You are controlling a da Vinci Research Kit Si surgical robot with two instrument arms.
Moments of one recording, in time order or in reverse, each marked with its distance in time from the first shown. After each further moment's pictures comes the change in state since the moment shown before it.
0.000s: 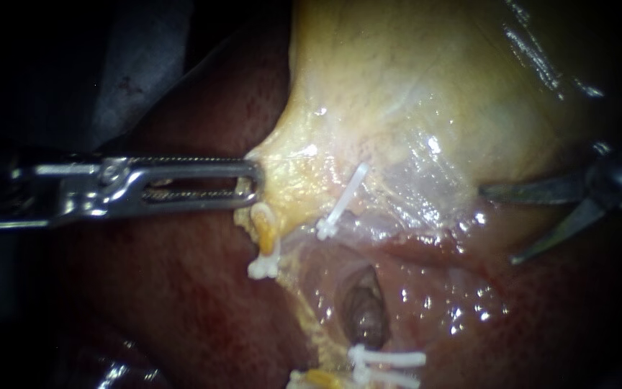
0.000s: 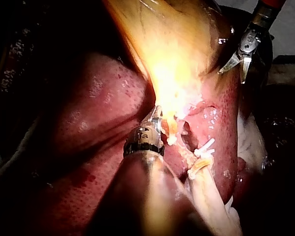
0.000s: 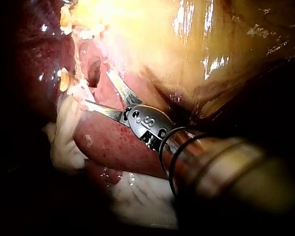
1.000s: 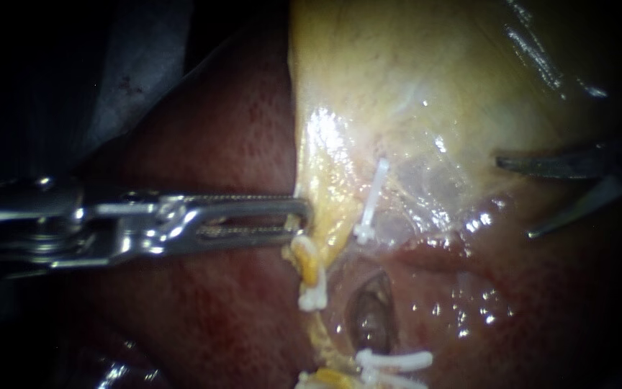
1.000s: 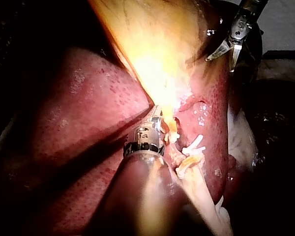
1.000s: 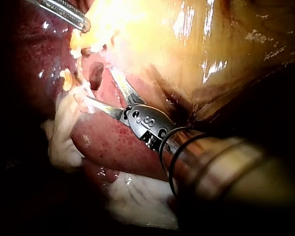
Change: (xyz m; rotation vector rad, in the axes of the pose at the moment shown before) right arm 0.000 0.000 0.000 -0.040 -0.005 -0.013; left arm 0.003 -0.003 0.006 0.033 0.015 0.018
